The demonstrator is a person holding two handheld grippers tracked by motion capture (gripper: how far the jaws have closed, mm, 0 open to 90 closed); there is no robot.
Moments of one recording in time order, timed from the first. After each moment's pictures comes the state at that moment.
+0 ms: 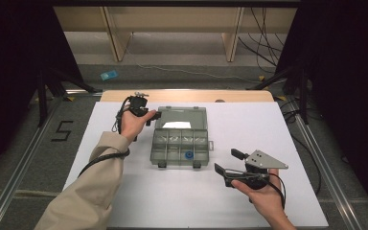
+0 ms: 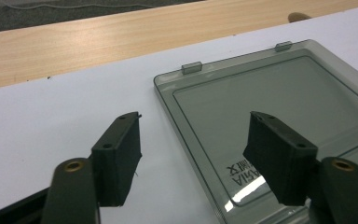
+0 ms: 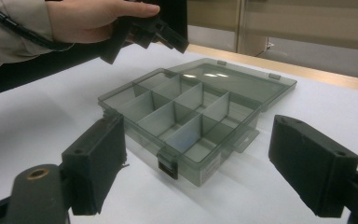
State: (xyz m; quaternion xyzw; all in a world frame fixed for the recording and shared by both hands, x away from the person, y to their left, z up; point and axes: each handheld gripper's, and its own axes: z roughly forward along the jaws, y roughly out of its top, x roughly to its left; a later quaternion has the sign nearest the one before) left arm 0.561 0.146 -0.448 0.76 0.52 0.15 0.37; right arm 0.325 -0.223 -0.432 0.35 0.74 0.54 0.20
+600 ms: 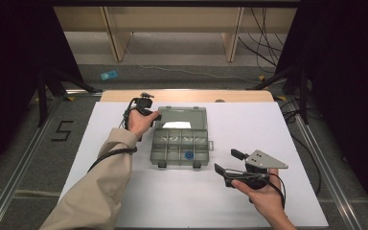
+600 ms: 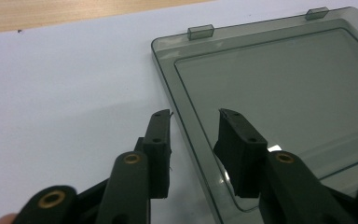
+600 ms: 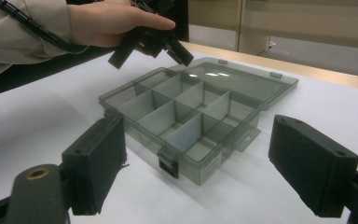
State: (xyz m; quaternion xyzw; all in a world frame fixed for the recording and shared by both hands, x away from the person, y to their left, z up) left arm 0.574 0.127 -0.463 0.74 0.58 0.11 0.32; right arm 0.325 -0.223 -0.432 0.36 0.74 0.54 0.19
